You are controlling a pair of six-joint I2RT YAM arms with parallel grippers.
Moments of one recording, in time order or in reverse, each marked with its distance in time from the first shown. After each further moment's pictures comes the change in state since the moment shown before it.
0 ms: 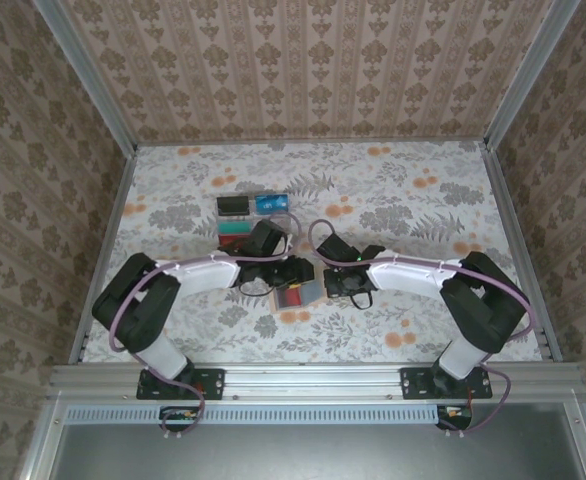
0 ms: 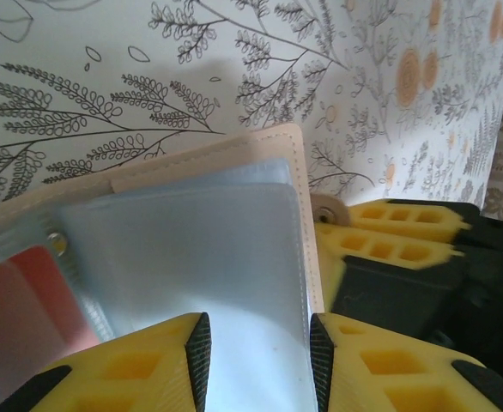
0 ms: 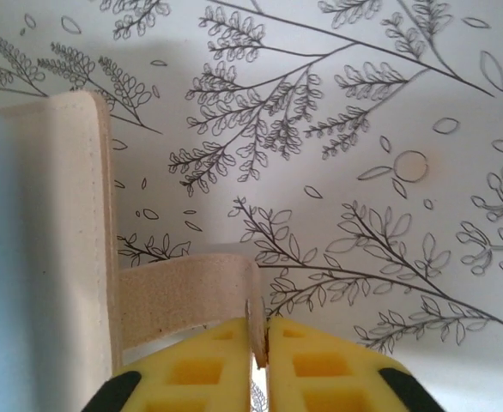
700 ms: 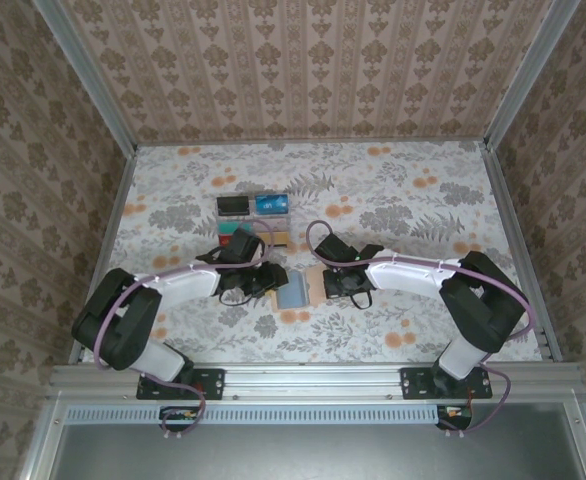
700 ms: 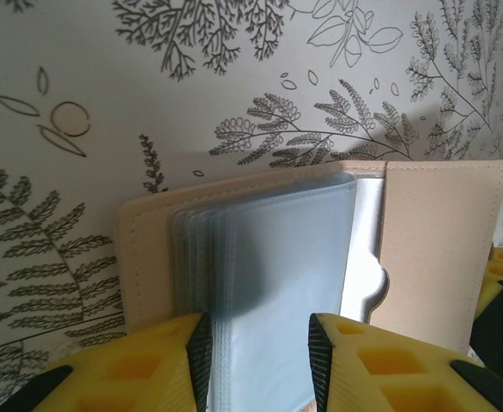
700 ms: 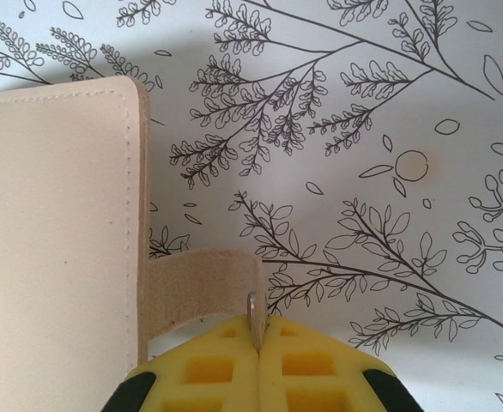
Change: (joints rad) left arm 0.106 -0.143 -0.147 -0.093 -0.129 -0.048; right arm 0.015 0.024 0.028 -0.037 0.014 -0.034
